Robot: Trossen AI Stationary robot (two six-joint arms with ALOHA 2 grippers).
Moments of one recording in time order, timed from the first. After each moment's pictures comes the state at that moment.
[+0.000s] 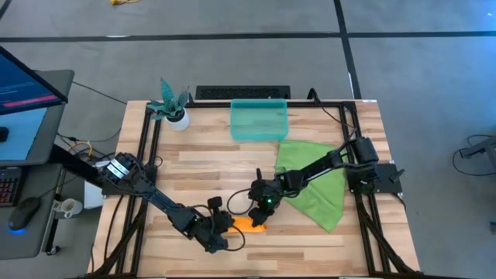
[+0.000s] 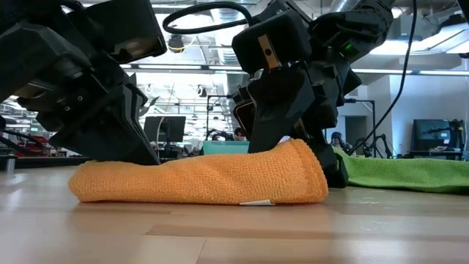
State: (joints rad) left arm -0.65 1.92 0.98 -0.14 -0.57 -0.65; right arm 0.20 2.06 1.04 0.11 -0.53 1.04
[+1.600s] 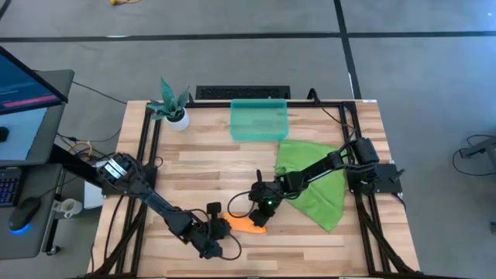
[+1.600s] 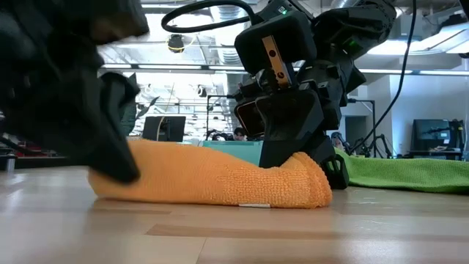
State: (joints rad) left arm -0.69 1.89 1.01 -0.15 -0.55 -0.57; right arm 0.22 2.06 1.04 0.08 -0.49 0.99
